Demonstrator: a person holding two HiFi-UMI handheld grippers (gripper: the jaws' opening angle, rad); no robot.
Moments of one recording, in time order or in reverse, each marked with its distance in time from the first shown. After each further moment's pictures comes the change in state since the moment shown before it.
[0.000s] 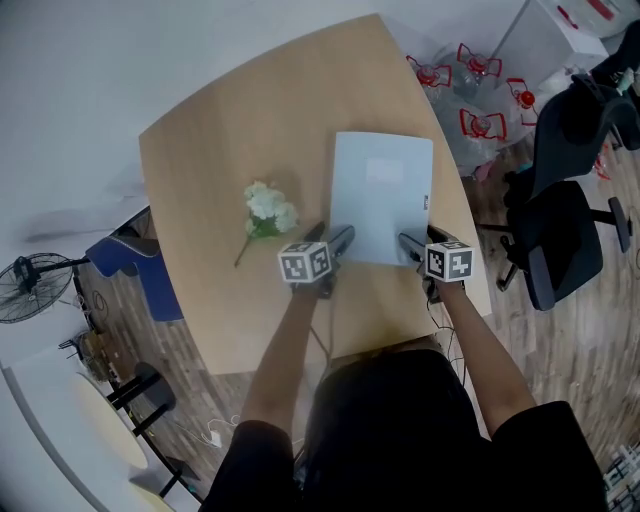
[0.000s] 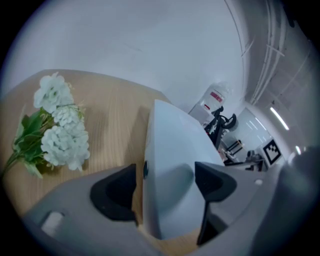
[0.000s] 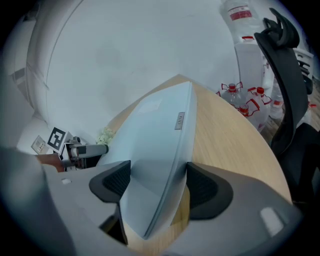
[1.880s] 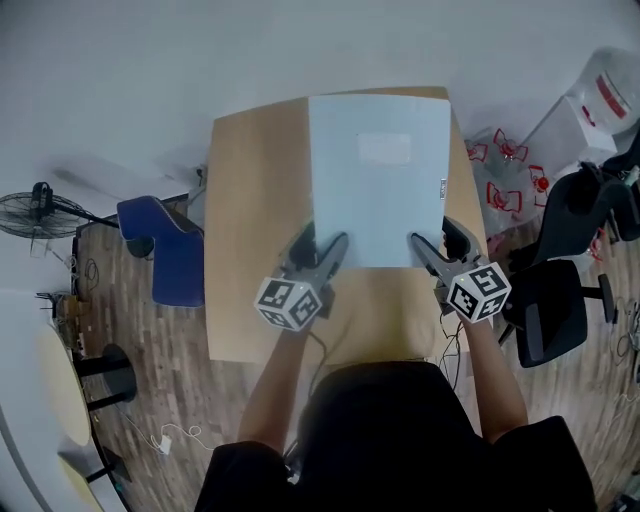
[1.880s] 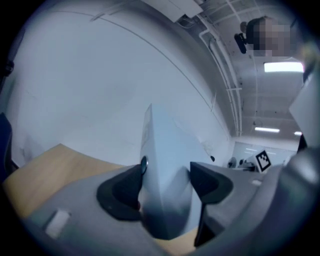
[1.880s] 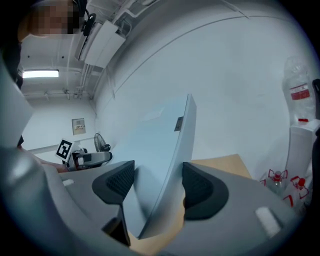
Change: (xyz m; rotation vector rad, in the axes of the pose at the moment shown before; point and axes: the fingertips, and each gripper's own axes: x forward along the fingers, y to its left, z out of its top) left arm -0.335 -0.074 0.110 0.203 -0.749 -0.024; right arm -0.163 0.291 0.108 -0.557 -0.501 0.303
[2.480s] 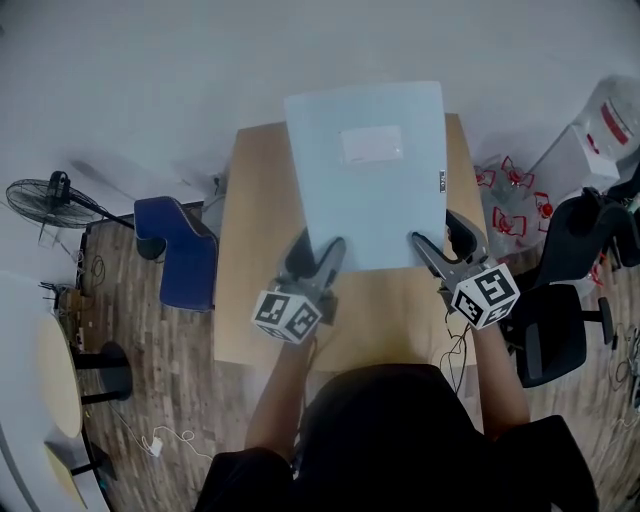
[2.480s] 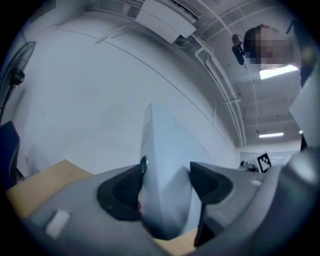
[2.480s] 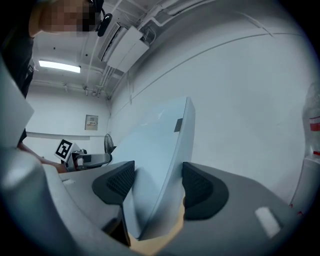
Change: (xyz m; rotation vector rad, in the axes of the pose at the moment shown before) left arm -0.046 -0.017 0.078 0.018 -0.198 0.049; right arm -0.002 0.058 0.088 -0.189 -0.104 0.096
